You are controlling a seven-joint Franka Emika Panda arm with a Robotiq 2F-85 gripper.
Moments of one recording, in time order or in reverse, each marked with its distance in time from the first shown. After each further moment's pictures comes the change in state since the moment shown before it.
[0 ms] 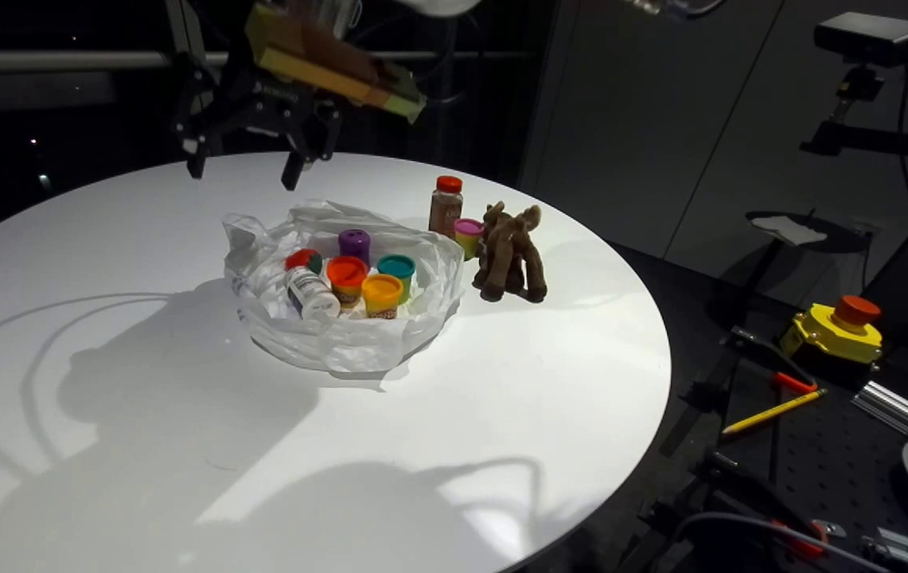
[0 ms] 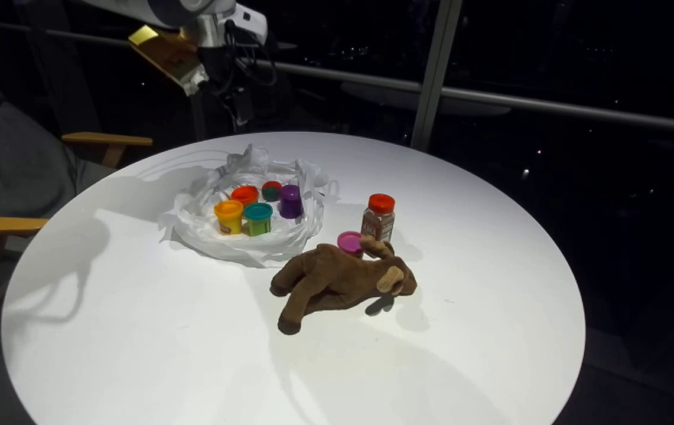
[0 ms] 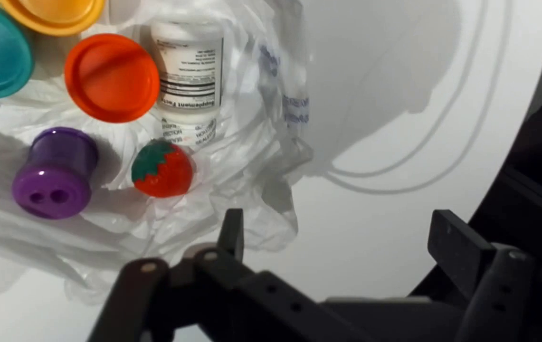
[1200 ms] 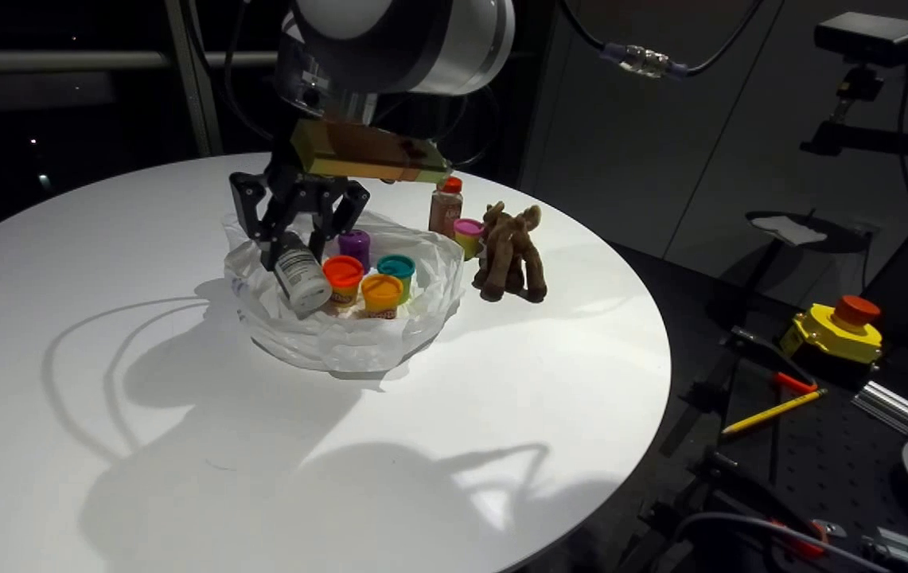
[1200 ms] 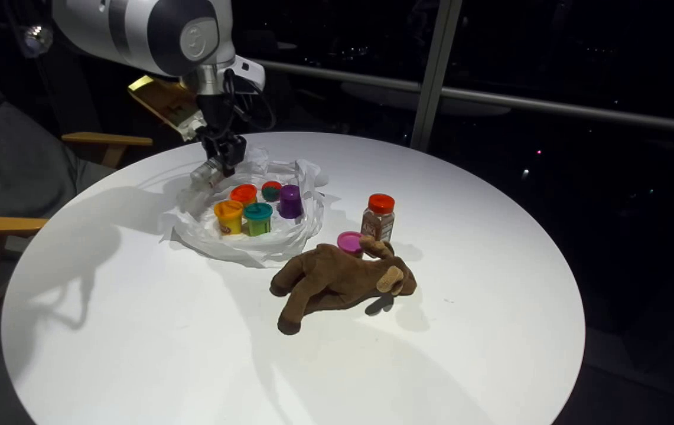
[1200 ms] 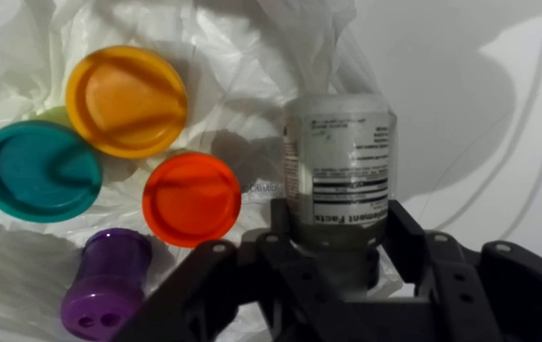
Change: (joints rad) arm 0.007 0.074 -0.014 -0.056 -0.033 -0.006 0.001
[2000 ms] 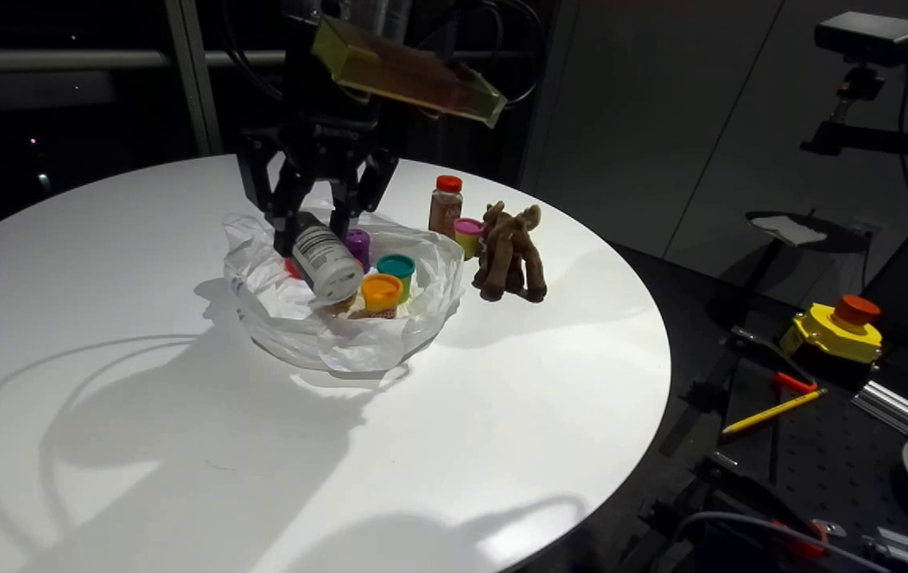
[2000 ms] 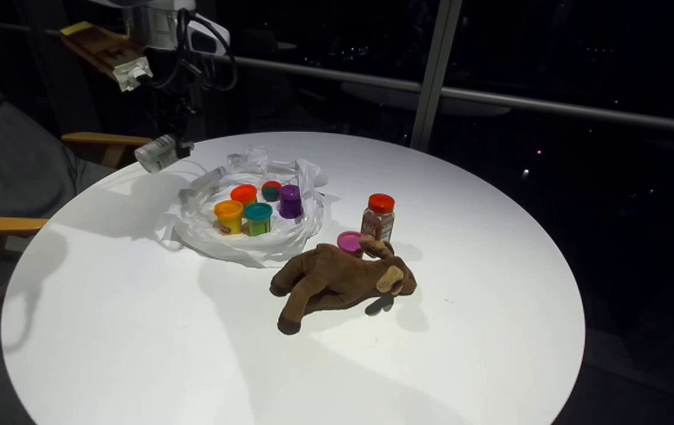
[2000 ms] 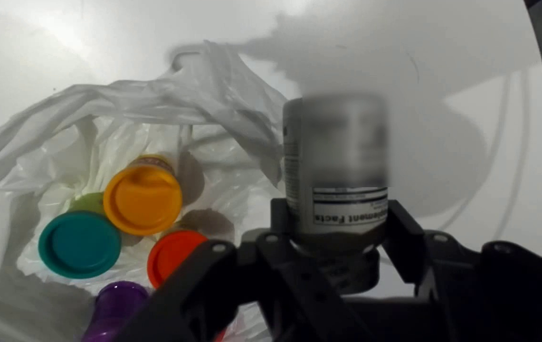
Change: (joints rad) arm -0.010 -0.211 0.063 -0.144 0.042 -0.181 -0.002
